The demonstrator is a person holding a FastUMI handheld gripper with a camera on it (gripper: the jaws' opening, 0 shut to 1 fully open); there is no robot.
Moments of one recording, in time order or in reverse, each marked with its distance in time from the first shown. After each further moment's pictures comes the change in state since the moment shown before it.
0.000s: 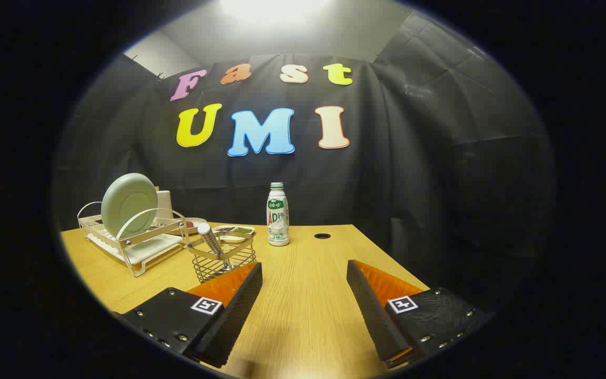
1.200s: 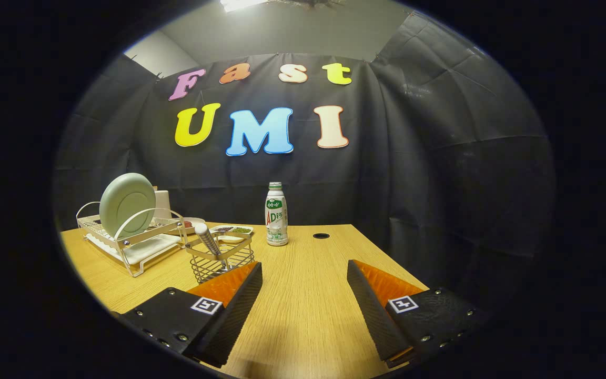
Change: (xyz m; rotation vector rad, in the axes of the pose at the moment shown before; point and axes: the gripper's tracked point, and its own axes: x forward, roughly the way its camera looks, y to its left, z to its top) arm 0.005 -0.002 0.001 0.003 0.001 -0.006
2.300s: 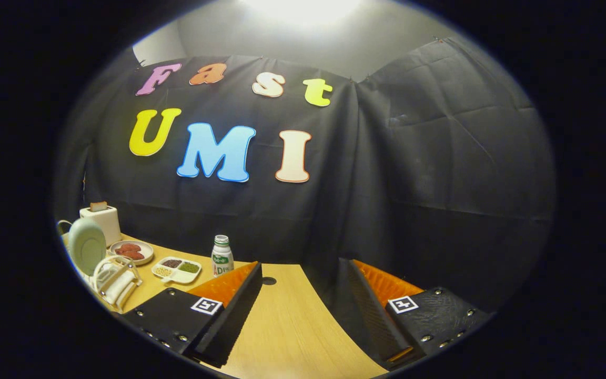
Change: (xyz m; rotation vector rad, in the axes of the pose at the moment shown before) arm 0.015 -0.032 0.200 -0.100 -0.025 -0.261
